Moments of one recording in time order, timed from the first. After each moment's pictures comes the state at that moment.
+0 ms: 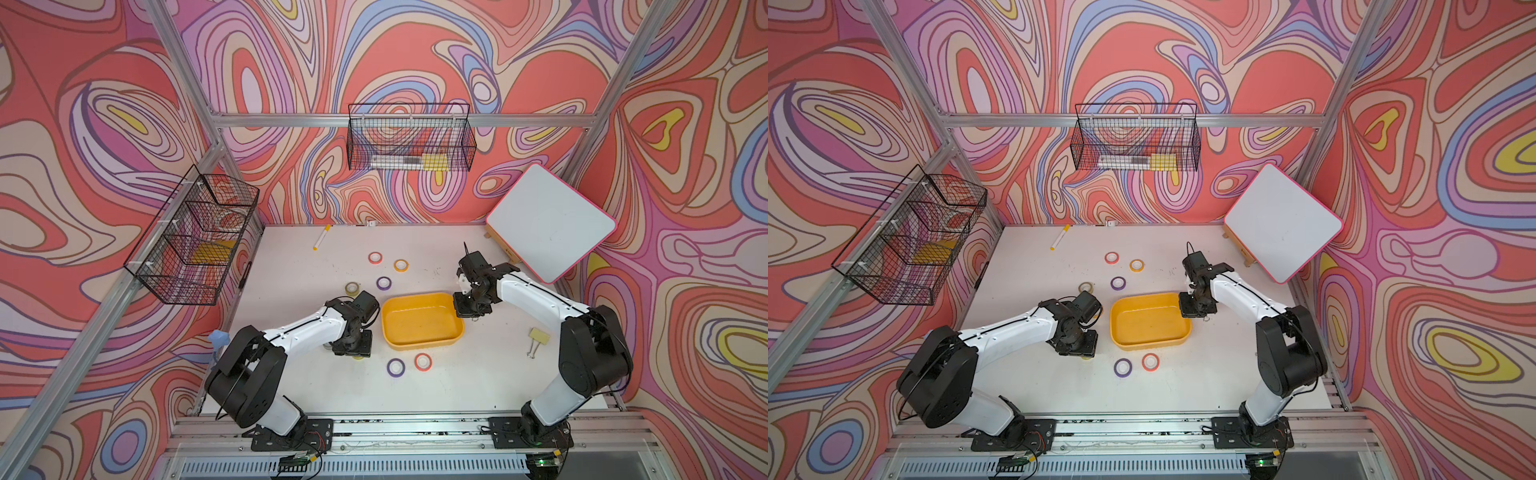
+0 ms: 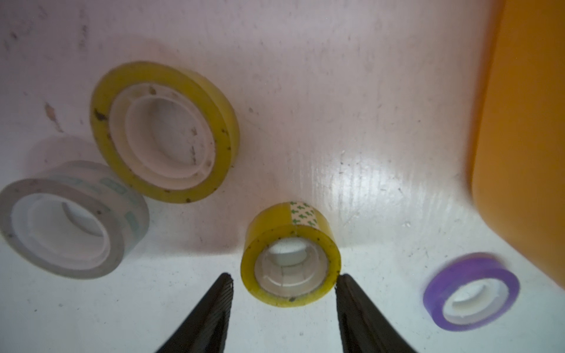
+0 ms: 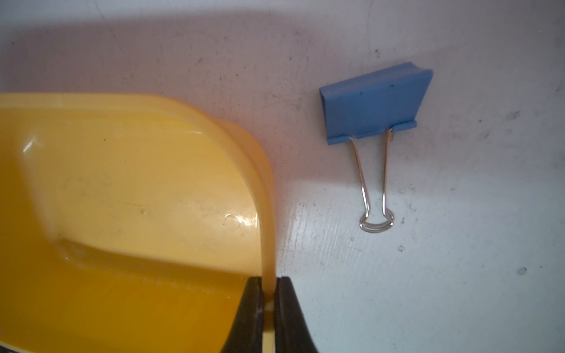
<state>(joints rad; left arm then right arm) -0.62 1.53 0.87 -0.81 0.00 -0.56 0.35 1.66 1.18 -0.88 -0.11 0.25</state>
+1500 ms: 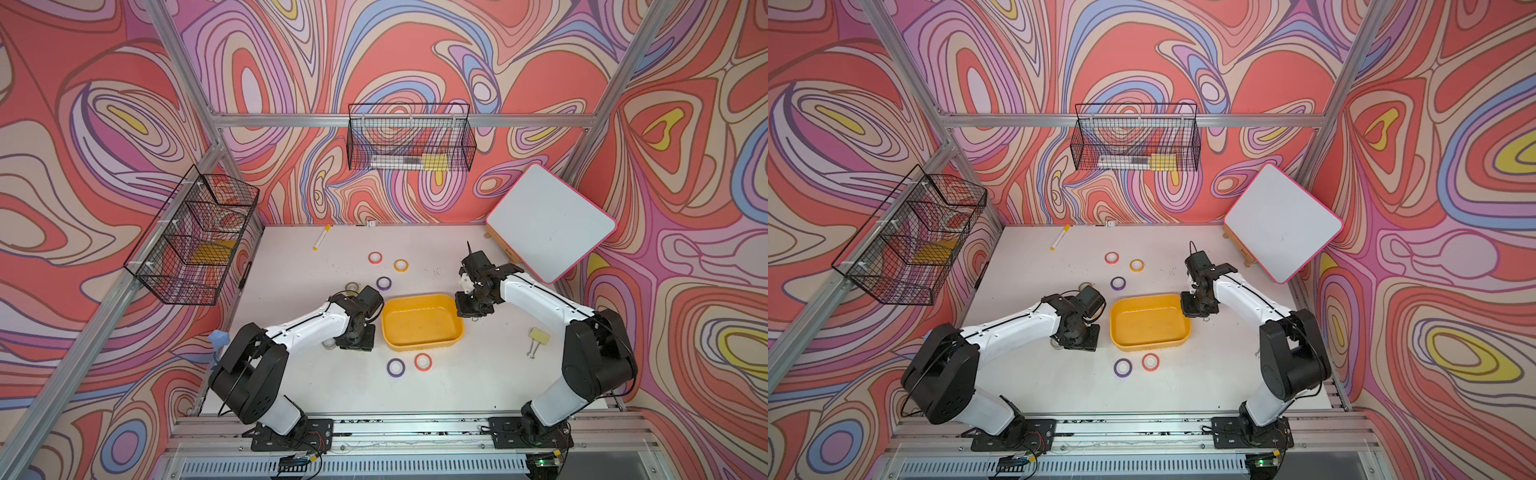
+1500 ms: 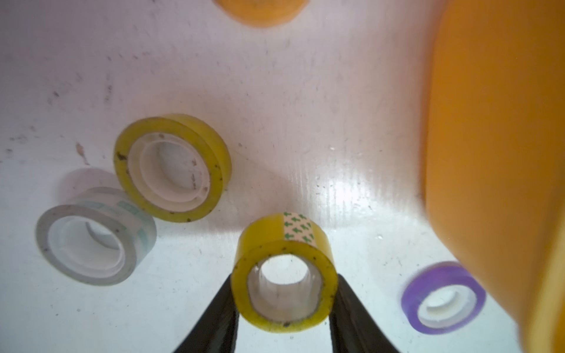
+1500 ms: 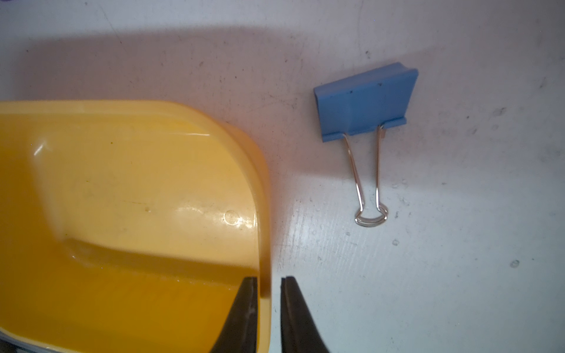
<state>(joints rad) -0.63 1.52 0.96 -0.86 -0.04 -0.55 0.34 1.63 1.17 -0.88 -0.12 0.26</state>
